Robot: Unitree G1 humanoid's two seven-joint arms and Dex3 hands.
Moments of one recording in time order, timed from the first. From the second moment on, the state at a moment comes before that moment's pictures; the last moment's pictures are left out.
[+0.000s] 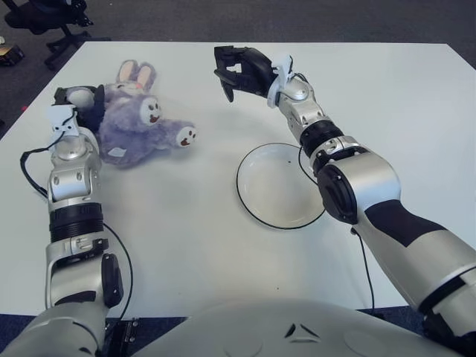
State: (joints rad) left arm -0.44 0.43 0.32 0.27 -0.02 0.32 0.19; right arm -1.24 0.08 -0.07 1.29 -0.02 -0.43 0.56
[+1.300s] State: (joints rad) left arm -0.64 0.39 0.19 0.53 0.02 0.15 0.09; right arm -1.22 -0.02 -0.10 1.25 -0.01 -0.50 0.54
